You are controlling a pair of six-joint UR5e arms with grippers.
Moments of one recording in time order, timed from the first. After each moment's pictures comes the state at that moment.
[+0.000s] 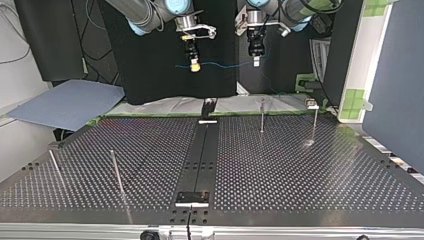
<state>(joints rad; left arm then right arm) -0.54 -2.07 -2.39 -1.92 -2.15 -1.63 2.42 -0.88 1.98 -0.97 1.87 1.50</state>
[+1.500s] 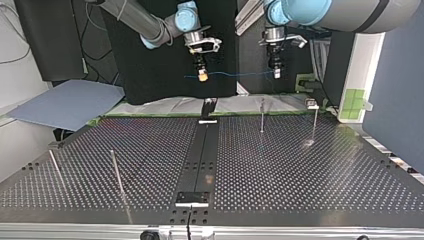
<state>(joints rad) -0.19 -2.25 -2.42 -1.66 -1.89 -1.75 2.39 -0.66 1.80 -1.02 1.79 1.64</state>
